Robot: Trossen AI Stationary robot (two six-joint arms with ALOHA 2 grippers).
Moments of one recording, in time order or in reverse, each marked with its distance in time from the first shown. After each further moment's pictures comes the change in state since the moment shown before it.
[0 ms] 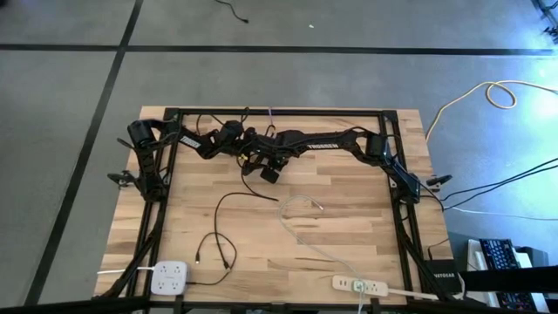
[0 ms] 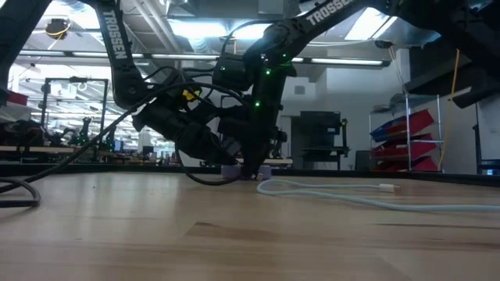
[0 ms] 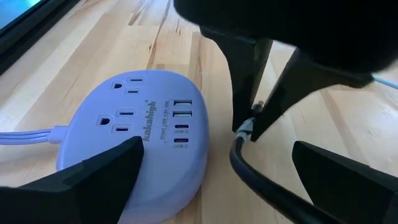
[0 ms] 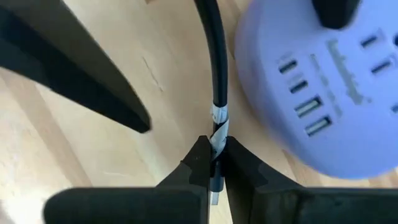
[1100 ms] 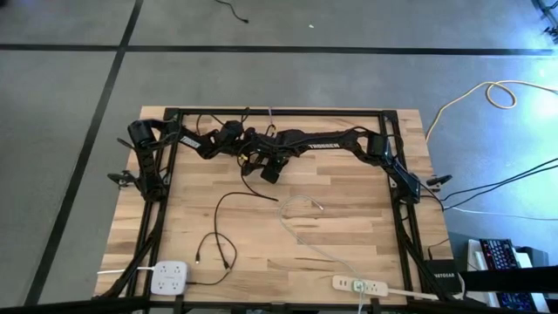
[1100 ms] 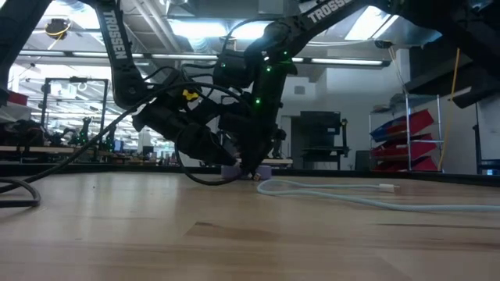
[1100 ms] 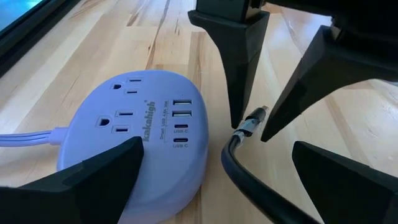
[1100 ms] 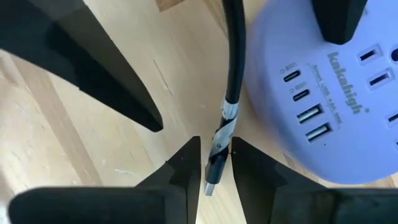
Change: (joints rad) left arm 0.000 0.000 0.000 0.003 0.001 0.014; right arm -0.006 -0.014 -0.008 0.028 -0.037 -0.047
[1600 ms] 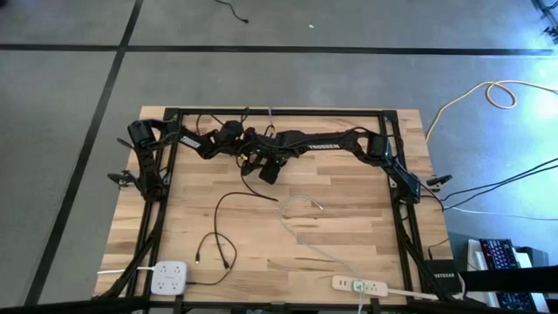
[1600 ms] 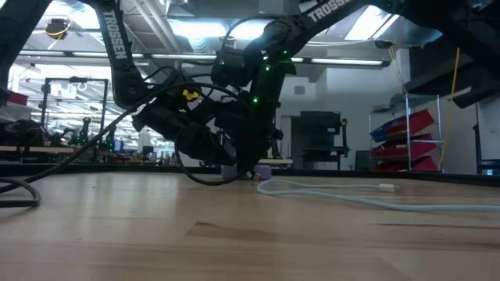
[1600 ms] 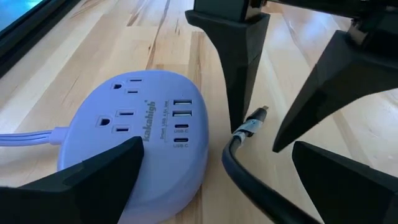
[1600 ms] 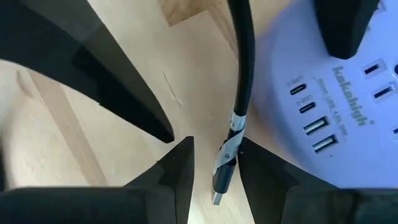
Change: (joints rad) left arm 0.000 0.000 0.000 0.000 0.001 0.002; right arm 0.003 0.000 0.000 0.031 -0.001 0.007
